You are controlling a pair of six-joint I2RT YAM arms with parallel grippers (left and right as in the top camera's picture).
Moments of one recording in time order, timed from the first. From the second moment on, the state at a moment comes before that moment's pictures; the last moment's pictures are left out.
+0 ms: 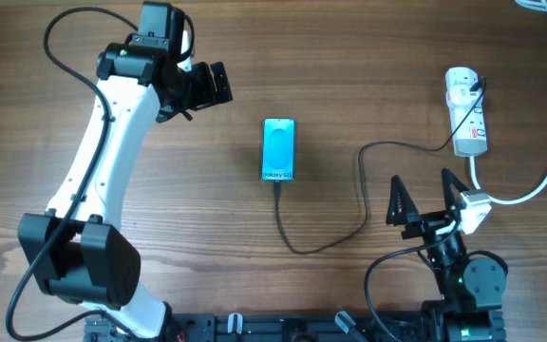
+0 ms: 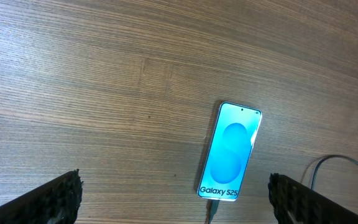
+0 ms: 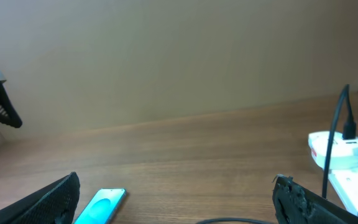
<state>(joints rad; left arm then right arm) -0.17 1.78 1.65 -1.05 0.14 -0.41 0.04 0.02 0.01 0.04 -0.16 0.26</state>
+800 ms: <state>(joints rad) -0.17 1.78 1.65 -1.05 0.14 -0.41 0.05 0.02 0.01 0.00 -0.13 0.05</state>
